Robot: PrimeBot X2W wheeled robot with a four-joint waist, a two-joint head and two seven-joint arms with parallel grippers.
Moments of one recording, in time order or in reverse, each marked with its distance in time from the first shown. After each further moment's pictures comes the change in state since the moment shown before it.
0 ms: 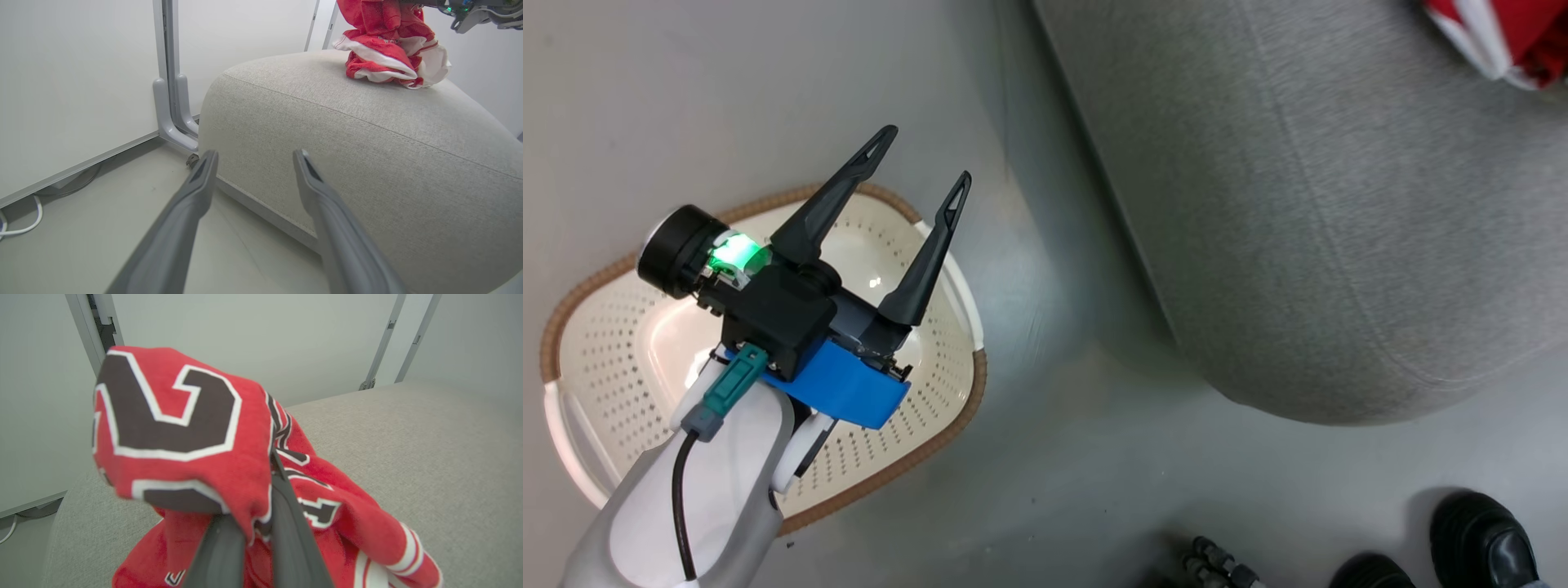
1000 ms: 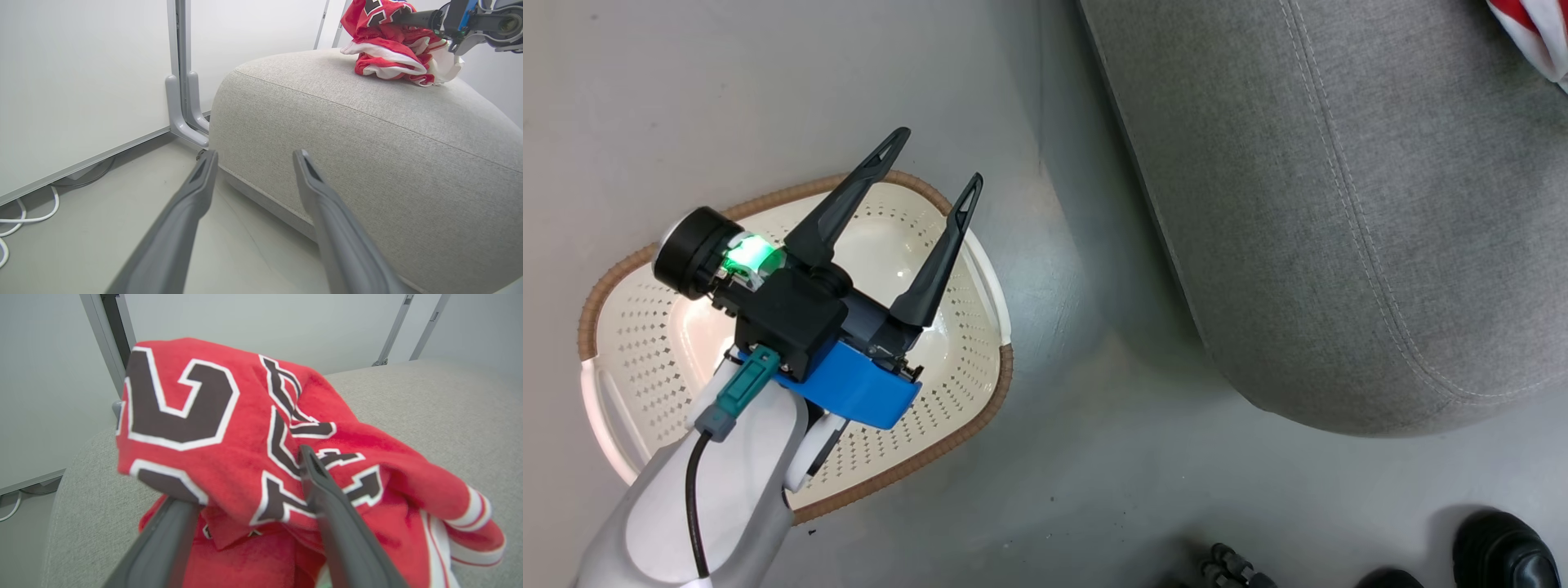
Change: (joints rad) left arm -0.014 -0.016 -0.025 0.030 -0.008 0.011 -0.034; right arm 0.040 0.077 -0.114 0.021 -0.154 0.000 -0.002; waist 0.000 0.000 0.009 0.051
